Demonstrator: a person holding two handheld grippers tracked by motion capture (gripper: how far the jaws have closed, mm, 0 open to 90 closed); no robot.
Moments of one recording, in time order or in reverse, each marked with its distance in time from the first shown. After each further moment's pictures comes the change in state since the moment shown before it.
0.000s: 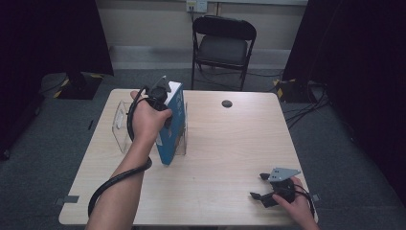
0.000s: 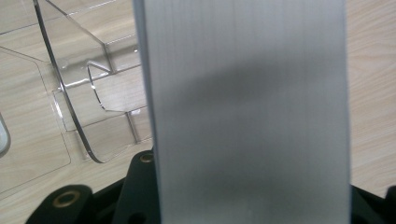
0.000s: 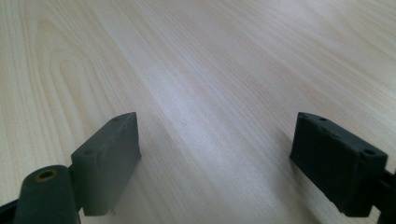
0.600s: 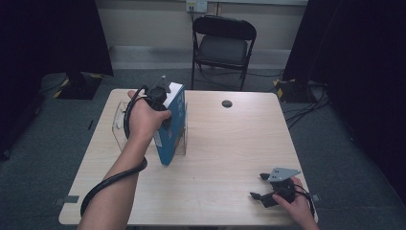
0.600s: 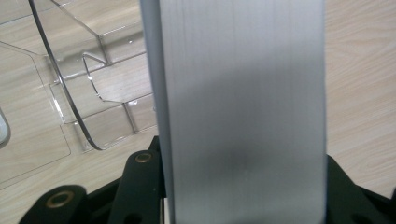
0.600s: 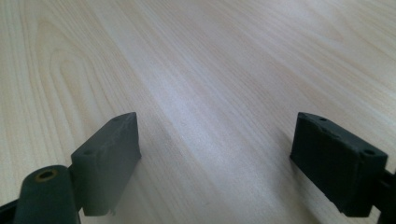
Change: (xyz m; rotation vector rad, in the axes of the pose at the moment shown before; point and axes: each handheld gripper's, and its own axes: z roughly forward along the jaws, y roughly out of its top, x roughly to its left) left arm 0.000 -0.003 -0.008 0.039 -0.031 0.020; right arm 0.000 0.000 0.000 0.000 0.000 0.000
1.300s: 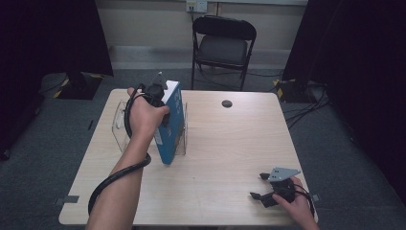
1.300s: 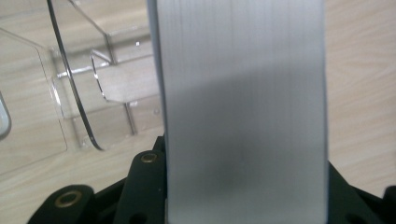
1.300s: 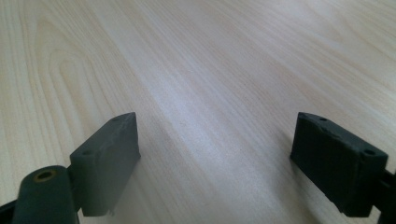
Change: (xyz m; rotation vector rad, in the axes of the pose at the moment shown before) left arm 0.007 0.006 -0.003 -0.043 0.002 -0.094; right arm -0.001 0.000 0.000 0.001 0.001 -0.003
